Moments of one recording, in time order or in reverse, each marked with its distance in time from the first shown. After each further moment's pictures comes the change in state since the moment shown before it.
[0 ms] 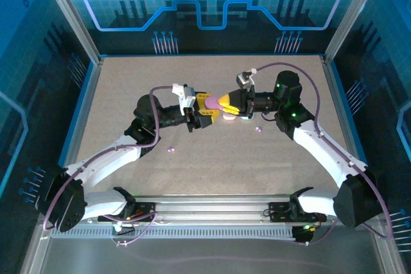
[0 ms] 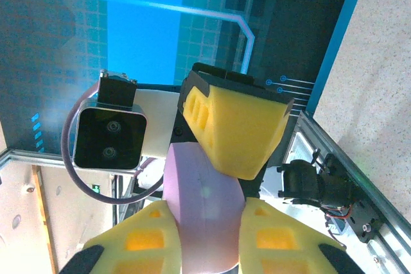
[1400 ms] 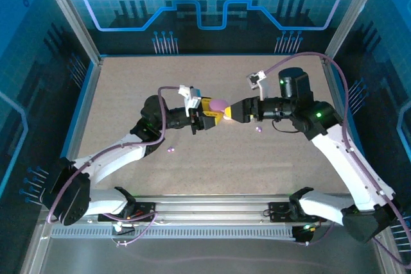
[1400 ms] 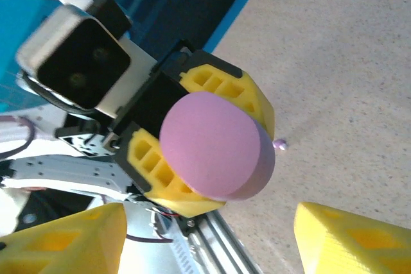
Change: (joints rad) left arm -0.022 0.064 -0.012 0.017 0.008 -0.069; right arm 0.090 -0.114 0.337 -0.992 0.467 -0.947
